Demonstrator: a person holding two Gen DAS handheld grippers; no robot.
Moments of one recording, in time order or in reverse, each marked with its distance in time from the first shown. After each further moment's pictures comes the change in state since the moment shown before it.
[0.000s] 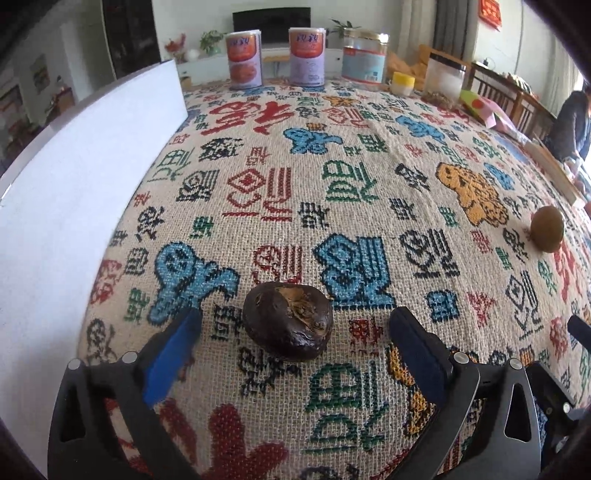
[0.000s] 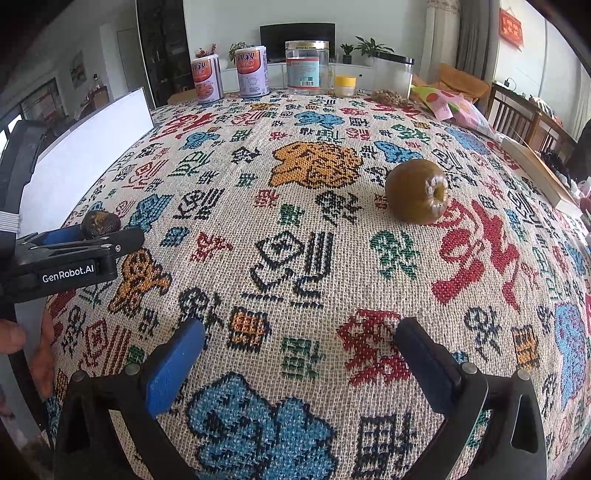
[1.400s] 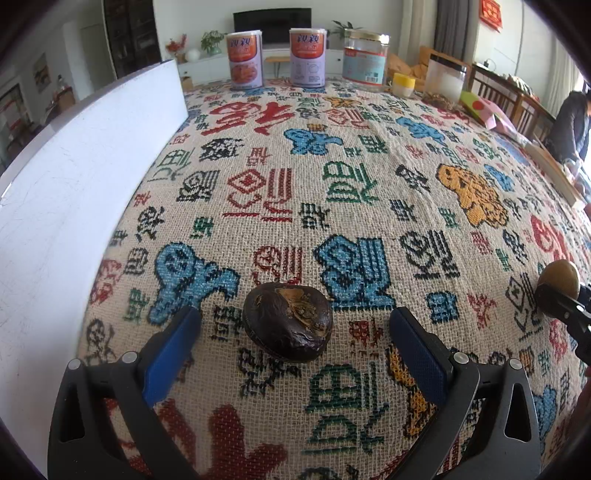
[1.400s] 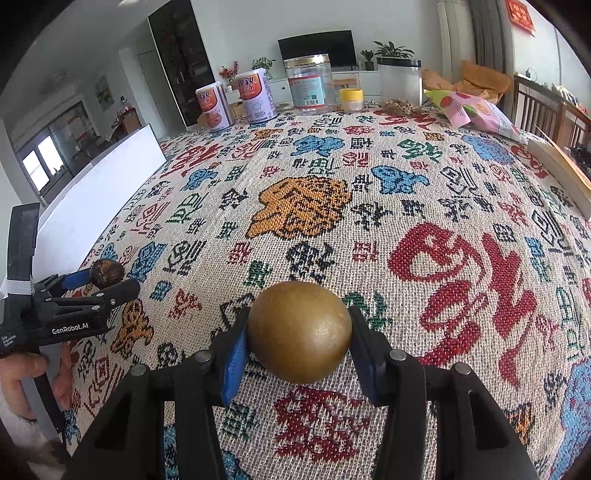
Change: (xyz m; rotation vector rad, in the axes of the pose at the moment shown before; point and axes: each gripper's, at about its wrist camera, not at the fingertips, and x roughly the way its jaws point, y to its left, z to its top) left arm 0.000 -0.001 0.000 -0.001 -0.001 -0.004; right arm 0.012 -0.048 0.035 0.013 -0.032 0.182
